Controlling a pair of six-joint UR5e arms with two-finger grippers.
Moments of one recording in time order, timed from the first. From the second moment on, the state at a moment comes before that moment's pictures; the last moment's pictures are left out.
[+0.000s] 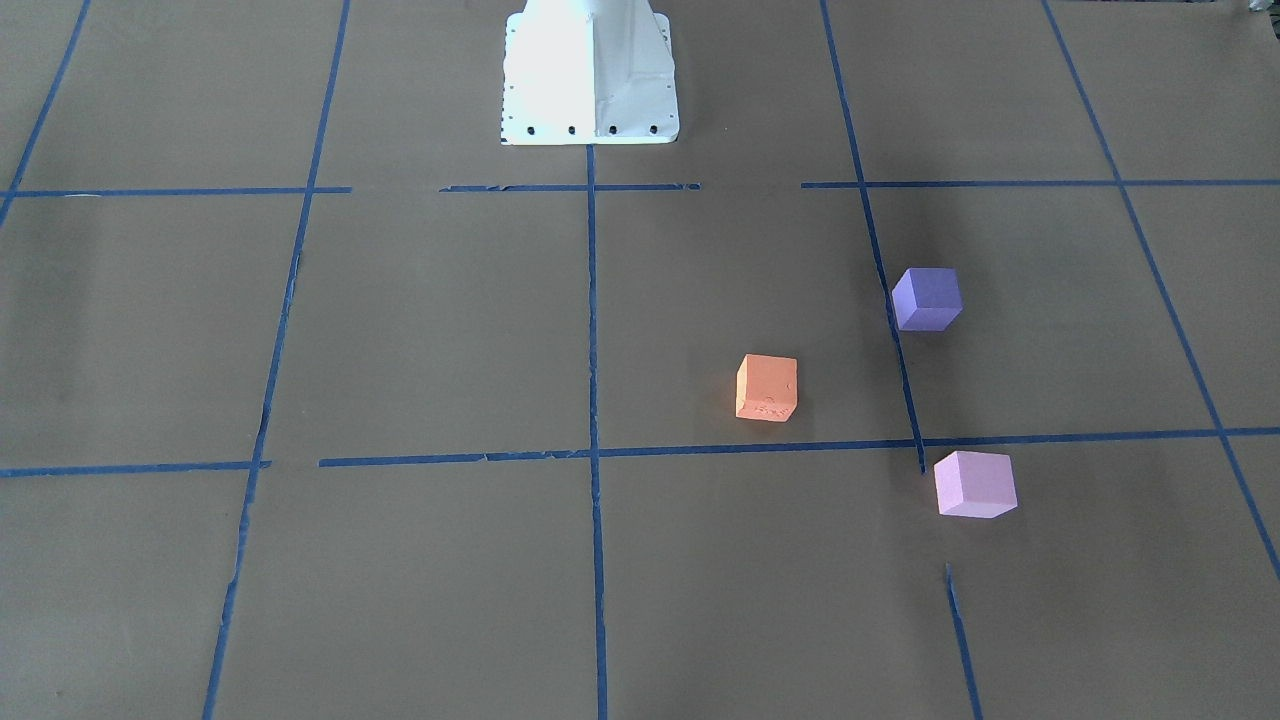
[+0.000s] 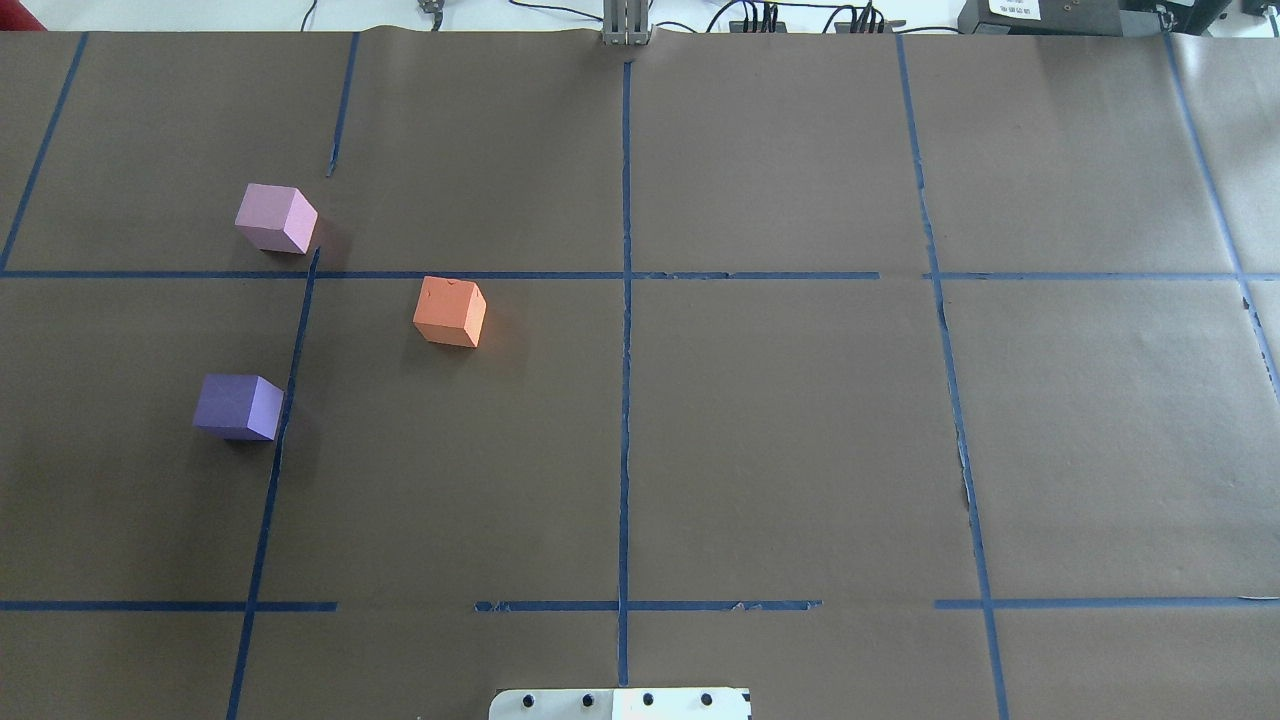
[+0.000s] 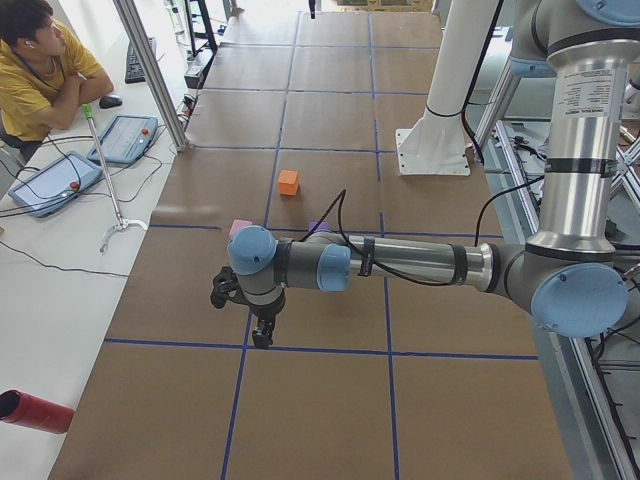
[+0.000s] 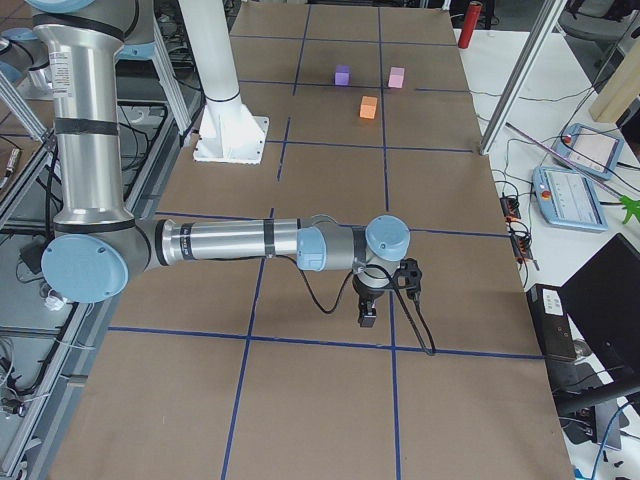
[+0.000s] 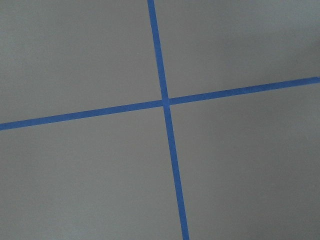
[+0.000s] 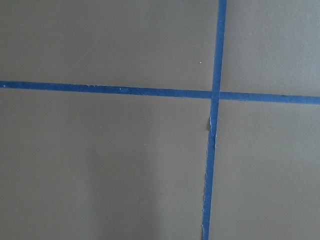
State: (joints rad) left arm -1.54 -1.58 -1.62 -1.56 -2.37 0.10; right arm 1.46 -1.56 1.64 -1.61 2.38 0.06
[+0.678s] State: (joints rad) left arm -1.52 -1.61 -1.63 -1.71 -2.37 0.08; right arm 1.46 -1.56 1.64 -1.61 2.38 0.06
